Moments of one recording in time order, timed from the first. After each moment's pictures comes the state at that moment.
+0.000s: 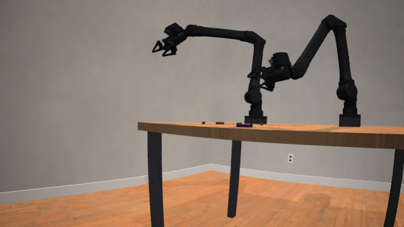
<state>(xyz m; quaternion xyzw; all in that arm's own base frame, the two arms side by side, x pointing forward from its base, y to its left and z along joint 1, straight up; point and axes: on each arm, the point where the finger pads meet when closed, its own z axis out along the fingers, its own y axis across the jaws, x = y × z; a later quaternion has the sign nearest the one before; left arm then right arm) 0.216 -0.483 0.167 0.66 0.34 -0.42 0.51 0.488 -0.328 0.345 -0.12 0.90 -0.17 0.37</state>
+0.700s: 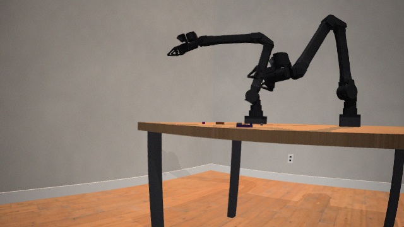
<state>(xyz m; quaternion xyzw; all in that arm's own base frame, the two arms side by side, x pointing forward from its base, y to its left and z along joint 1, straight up) 0.216 -0.483 0.167 0.66 0.34 -0.42 0.51 0.225 -0.533 0.427 0.30 0.76 -0.38 0.44</state>
